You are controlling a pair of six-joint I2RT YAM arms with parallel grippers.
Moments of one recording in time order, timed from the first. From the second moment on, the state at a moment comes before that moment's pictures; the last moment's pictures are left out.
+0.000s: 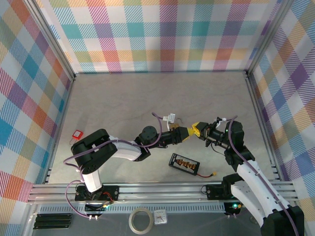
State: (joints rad) left arm -0.98 1.78 0.72 1.20 0.38 -1.31; right arm 0.26 0.72 0.39 0.04 -0.61 1.59
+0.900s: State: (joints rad) left arm -0.98 1.80 0.71 1.21 0.39 -1.31; right arm 0.23 0.63 0.39 -0.05 -0.60 1.56
